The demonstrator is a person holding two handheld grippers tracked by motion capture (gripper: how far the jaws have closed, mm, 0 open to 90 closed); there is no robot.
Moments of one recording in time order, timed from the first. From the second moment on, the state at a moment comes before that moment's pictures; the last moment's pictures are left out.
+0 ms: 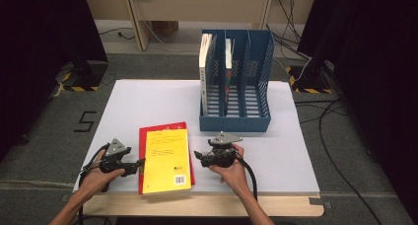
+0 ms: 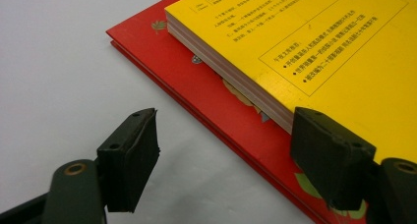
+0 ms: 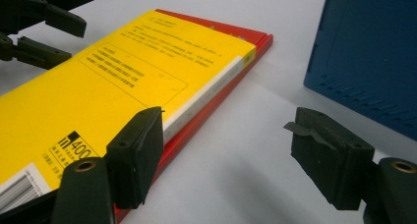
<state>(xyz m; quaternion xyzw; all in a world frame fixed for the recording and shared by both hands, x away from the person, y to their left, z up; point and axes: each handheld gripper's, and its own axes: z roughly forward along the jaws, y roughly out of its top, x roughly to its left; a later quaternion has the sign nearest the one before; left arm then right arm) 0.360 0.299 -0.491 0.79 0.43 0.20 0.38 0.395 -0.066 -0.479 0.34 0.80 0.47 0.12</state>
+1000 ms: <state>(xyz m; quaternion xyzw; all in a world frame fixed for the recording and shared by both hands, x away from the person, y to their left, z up) 0.362 0.291 -0.493 0.79 0.43 0.18 0.39 0.406 -0.028 -0.501 0.36 0.81 0.47 0.02</state>
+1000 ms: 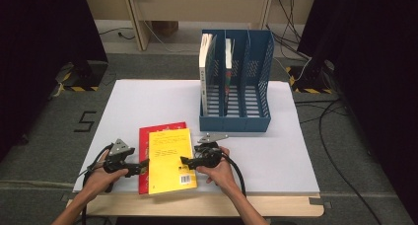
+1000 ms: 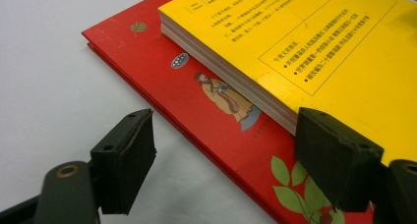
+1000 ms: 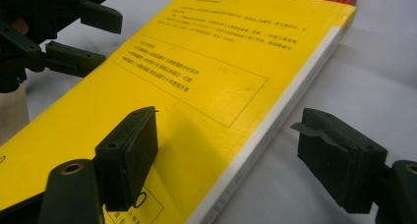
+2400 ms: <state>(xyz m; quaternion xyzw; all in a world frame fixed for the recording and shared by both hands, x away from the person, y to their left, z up) 0.361 0.283 -0.495 0.81 0.42 0.17 0.38 0.416 -0.028 -0.478 0.39 0.79 0.48 0.00</state>
